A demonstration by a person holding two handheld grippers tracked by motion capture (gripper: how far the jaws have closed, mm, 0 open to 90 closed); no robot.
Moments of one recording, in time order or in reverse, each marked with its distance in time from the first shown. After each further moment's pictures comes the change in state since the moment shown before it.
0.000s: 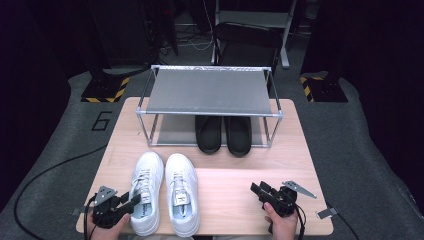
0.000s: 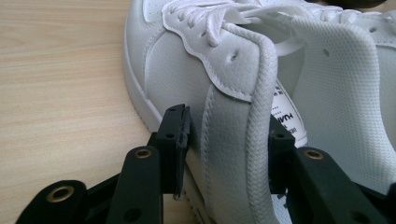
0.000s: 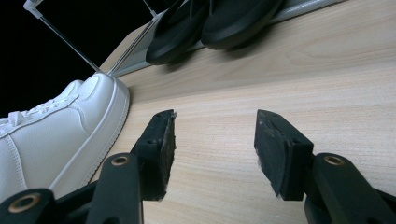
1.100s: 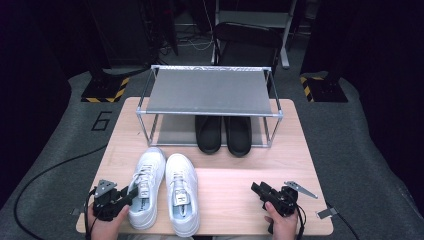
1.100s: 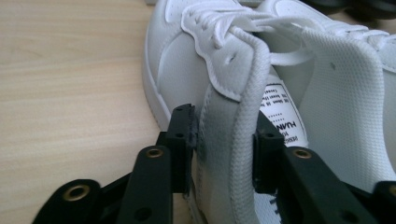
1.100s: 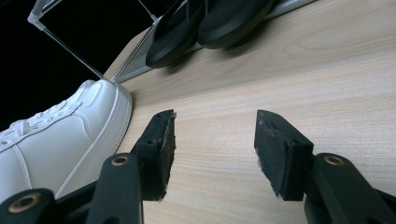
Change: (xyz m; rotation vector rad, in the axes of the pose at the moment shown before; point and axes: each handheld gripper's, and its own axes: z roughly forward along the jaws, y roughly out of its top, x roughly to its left) left arm 0.008 0.015 0.008 0.017 0.025 -0.023; right arm -0.006 -0.002 0.001 0.000 0.018 0.073
